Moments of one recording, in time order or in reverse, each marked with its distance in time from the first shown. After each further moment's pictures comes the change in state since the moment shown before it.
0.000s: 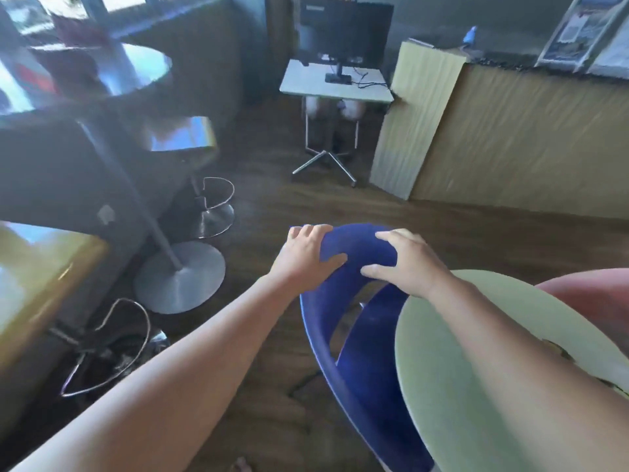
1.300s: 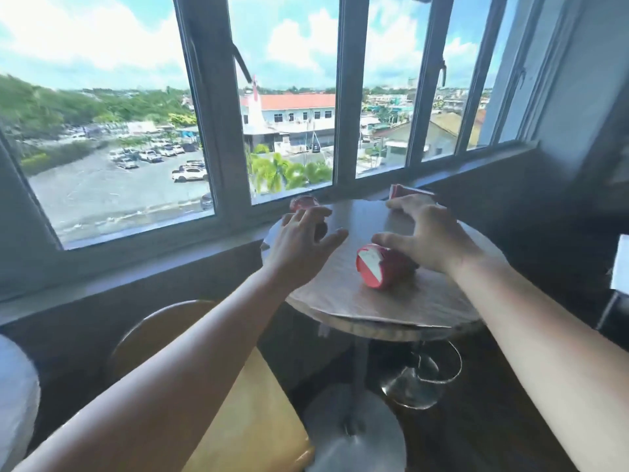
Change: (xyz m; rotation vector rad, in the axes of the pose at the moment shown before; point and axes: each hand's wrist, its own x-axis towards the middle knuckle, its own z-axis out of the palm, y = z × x) left_hand 0.147 -0.417 -0.511 0.182 0.819 -0.462; right_hand 0.485 -0.639 0.082 0.158 0.010 -1.004
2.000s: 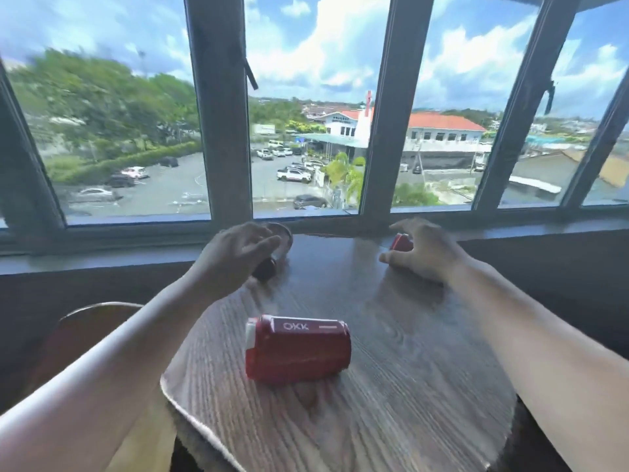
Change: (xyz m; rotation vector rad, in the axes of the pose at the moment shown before) left_hand 0.113 0.027 0.091 0.116 0.183 -0.347; right_hand 0.241 0.251 0.023 -0.001 -0.305 -0.214
